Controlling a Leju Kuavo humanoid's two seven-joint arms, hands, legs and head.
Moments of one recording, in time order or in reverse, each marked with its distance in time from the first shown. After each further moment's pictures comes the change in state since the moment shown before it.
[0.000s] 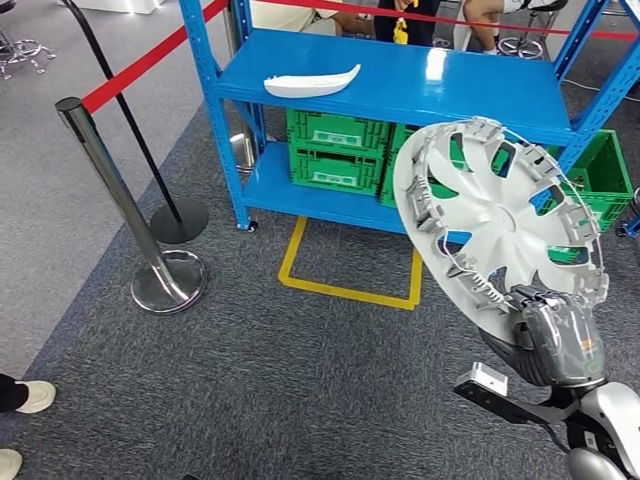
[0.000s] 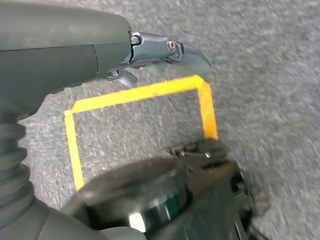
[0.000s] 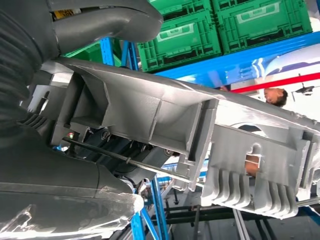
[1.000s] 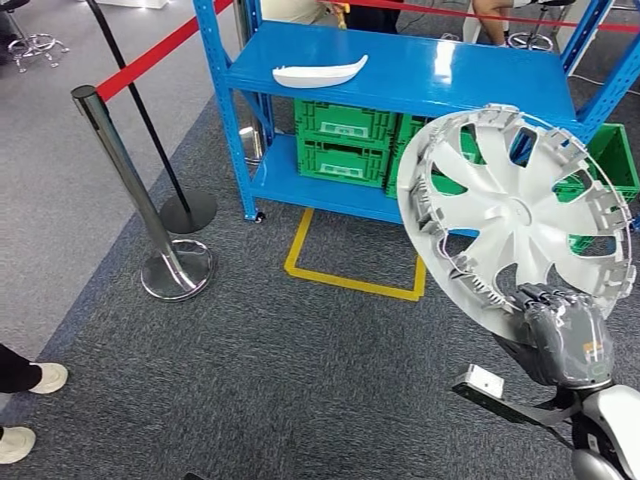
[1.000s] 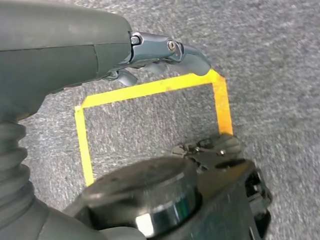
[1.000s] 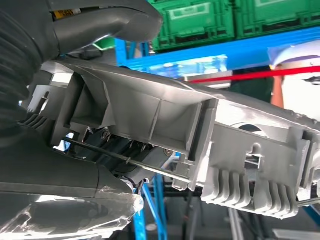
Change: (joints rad) left arm 0.009 0.007 0.015 -0.007 -0.033 0.000 0.024; right arm -0.008 -0.014 0.006 0.002 0.149 -0.025 0.045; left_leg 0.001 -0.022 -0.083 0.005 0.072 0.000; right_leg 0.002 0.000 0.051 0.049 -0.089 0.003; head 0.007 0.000
